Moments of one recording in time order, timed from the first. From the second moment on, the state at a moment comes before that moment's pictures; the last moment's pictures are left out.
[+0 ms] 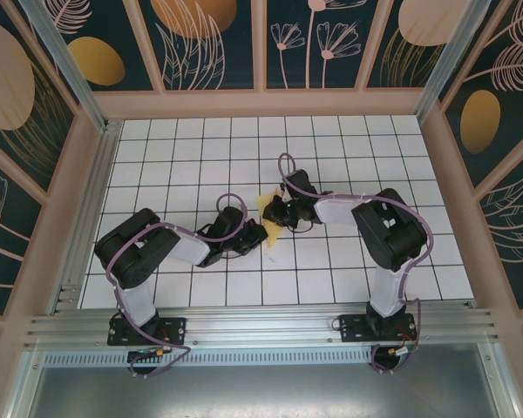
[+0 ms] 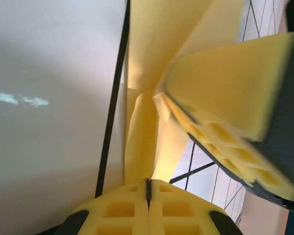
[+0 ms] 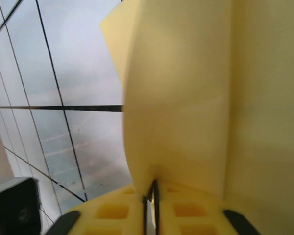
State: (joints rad) left arm -0.76 1.82 0.60 0.59 0.25 -1.30; right arm 0.60 1.86 0.99 -0.04 -0.44 0.90
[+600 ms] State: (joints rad) left arm -0.76 1.82 0.57 0.62 0.24 -1.30; right arm 0.48 1.71 0.94 -0.12 -0.43 0.65
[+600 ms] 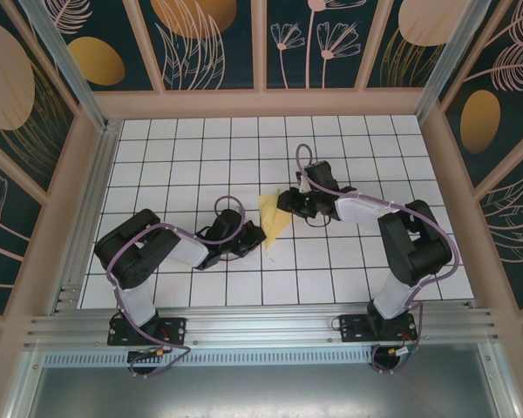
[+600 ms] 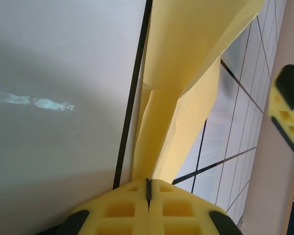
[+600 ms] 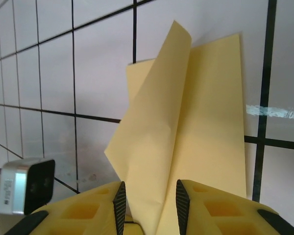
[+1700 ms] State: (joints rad) left arm -0.76 1.82 0.54 0.68 0.20 -1.40; right arm 0.56 1.92 1.11 -0.26 -0.40 0.49
